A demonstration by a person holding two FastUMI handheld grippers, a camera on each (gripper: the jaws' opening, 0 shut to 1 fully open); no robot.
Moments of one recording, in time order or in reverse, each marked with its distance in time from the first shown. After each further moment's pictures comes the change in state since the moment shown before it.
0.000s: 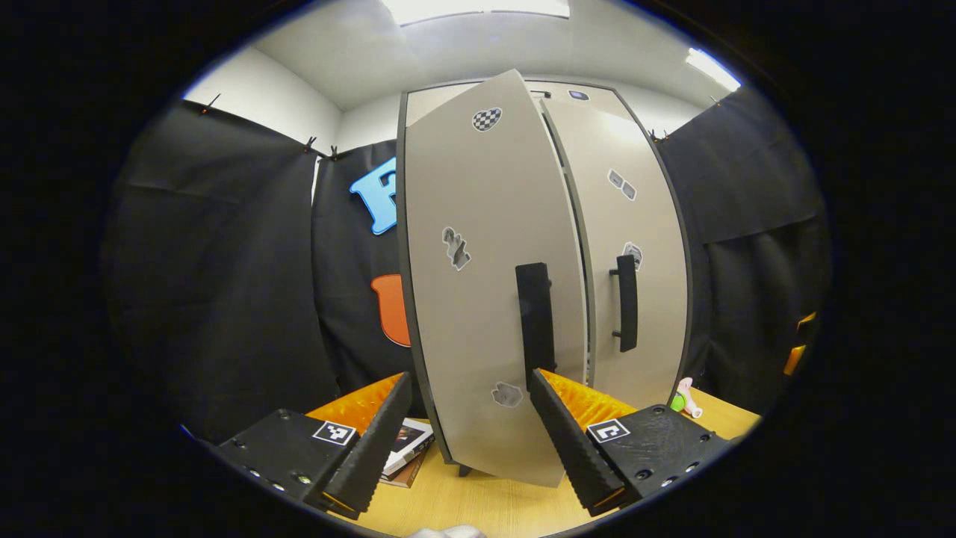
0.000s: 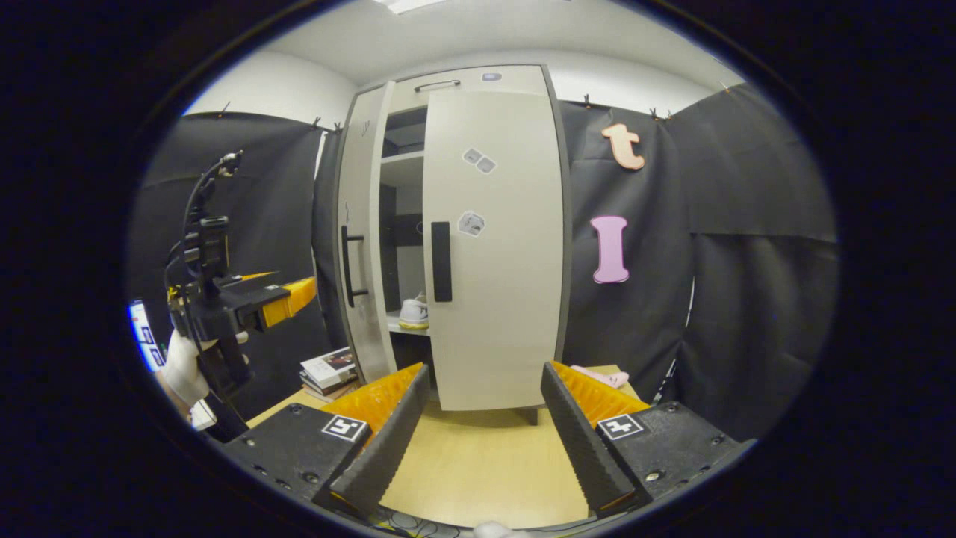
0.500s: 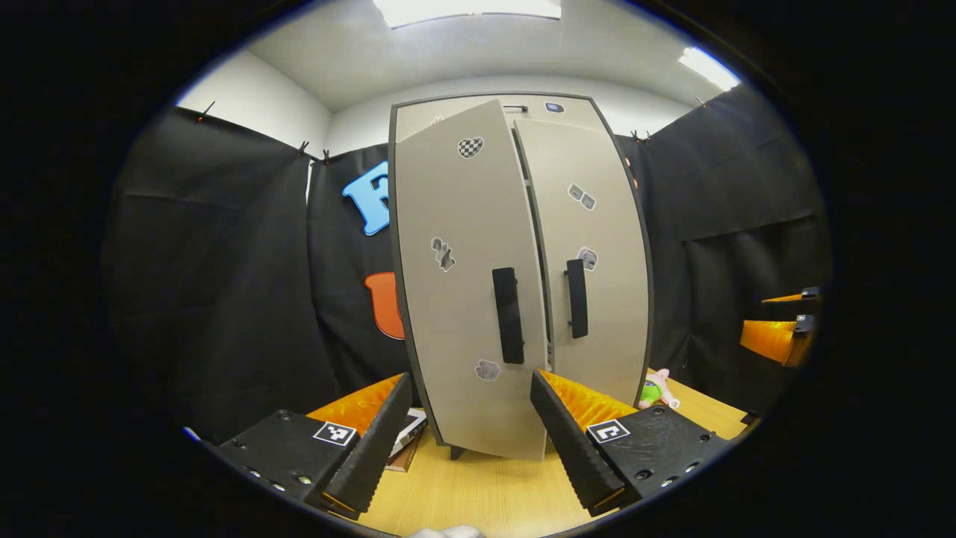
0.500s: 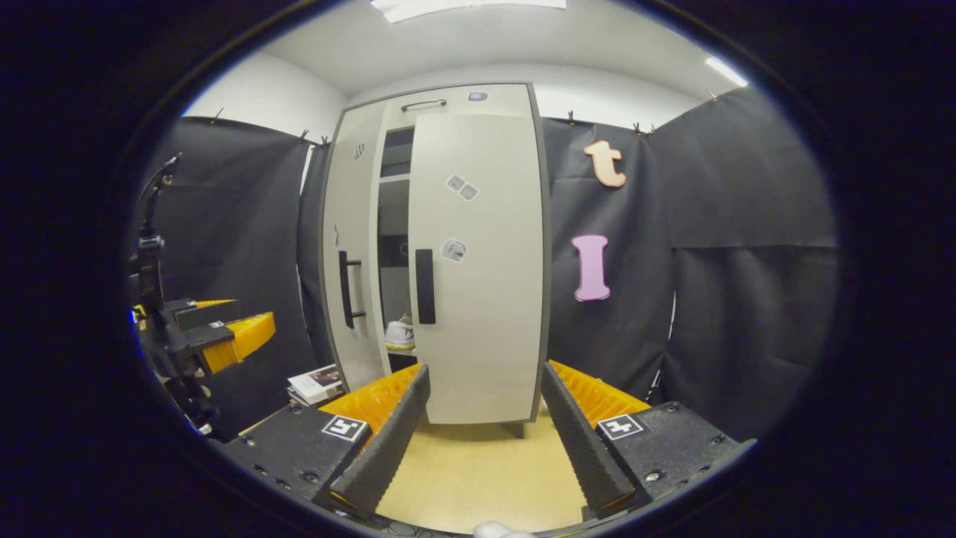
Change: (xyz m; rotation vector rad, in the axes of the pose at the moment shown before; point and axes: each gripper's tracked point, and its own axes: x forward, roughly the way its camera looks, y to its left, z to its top) left arm -0.073 -0.024 0.010 0.001 0.033 -0.062; right arm -0.013 -0.009 0.019 0.021 -0.072 -0.066
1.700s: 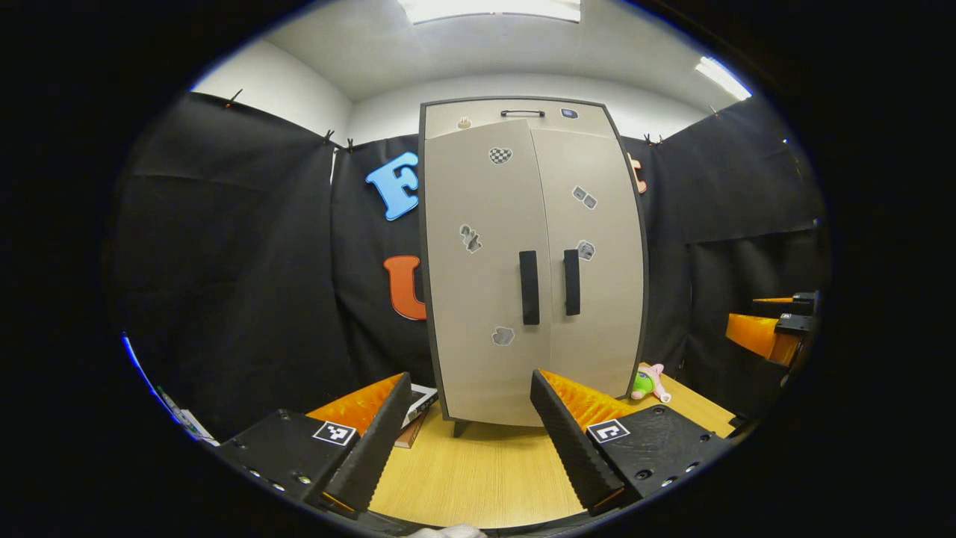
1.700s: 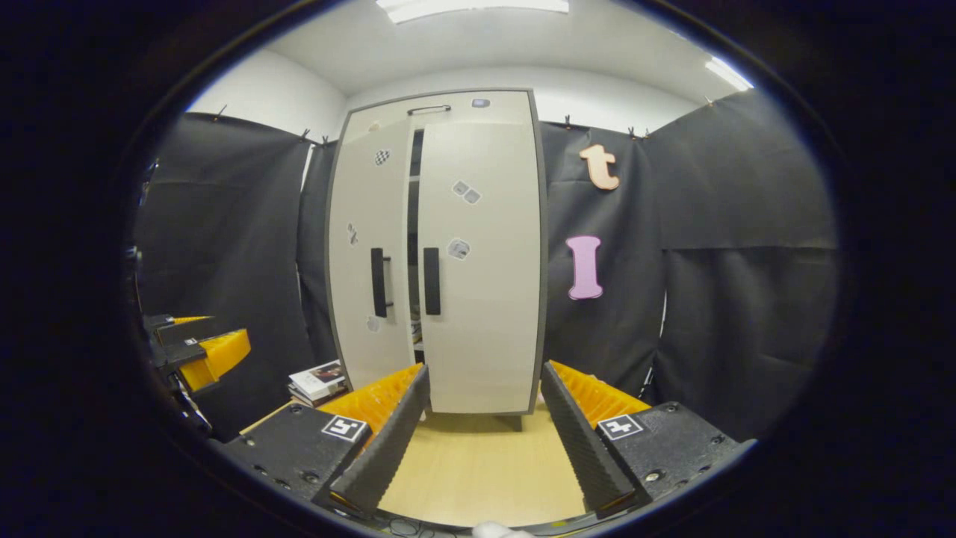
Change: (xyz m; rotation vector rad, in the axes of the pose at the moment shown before) left arm -0.056 0.017 -0.015 -0.050 0.039 0.053; right arm -0.032 0.017 -0.013 -0.001 0.005 -0.019
